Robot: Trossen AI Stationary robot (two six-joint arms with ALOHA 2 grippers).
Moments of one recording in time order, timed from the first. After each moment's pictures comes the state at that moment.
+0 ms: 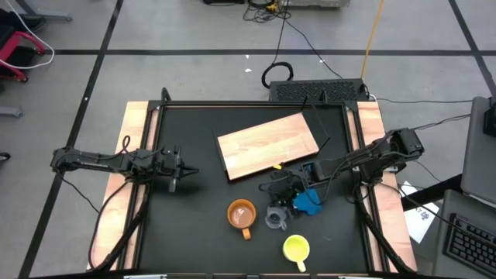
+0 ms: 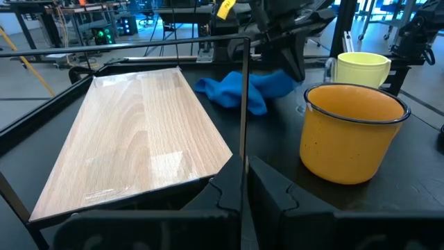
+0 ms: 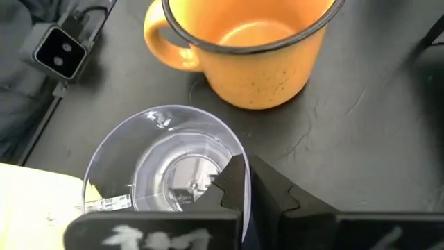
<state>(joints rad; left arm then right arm) -0.07 0.20 0.01 0.03 -0.03 0.00 0.22 1.57 0.90 -0.17 -0.24 0.06</state>
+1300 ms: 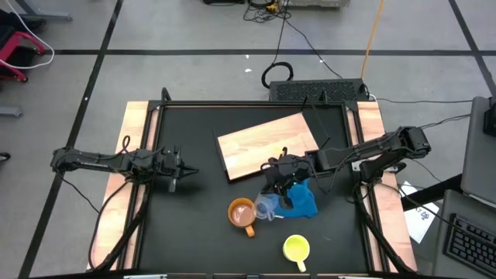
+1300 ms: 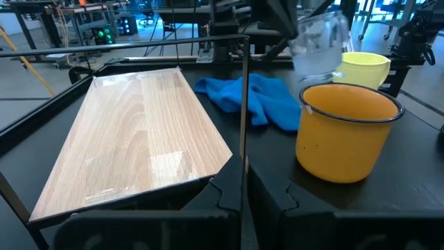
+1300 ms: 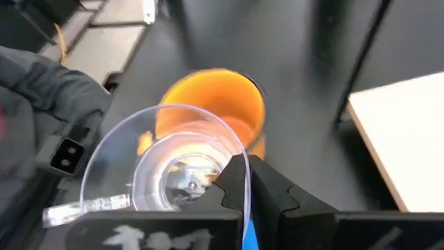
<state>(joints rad) -0.07 0.20 0.01 0.03 -0.03 0.00 0.14 1.49 0.99 -0.17 -0.18 0.15</state>
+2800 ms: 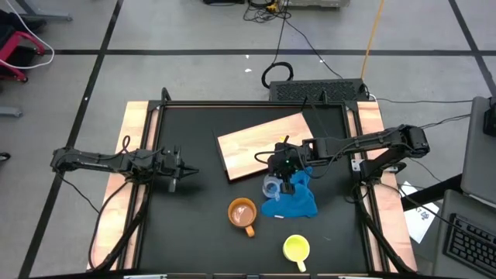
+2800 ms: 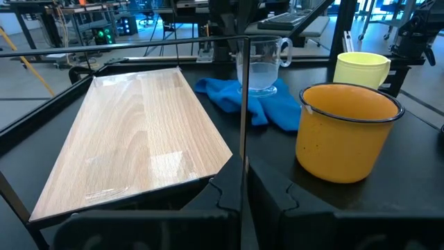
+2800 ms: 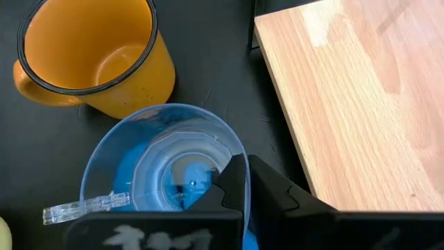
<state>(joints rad) -0.07 0.20 0.01 0.03 -0.03 0.00 0.03 1.49 1.08 -0.50 -0.07 0.01</state>
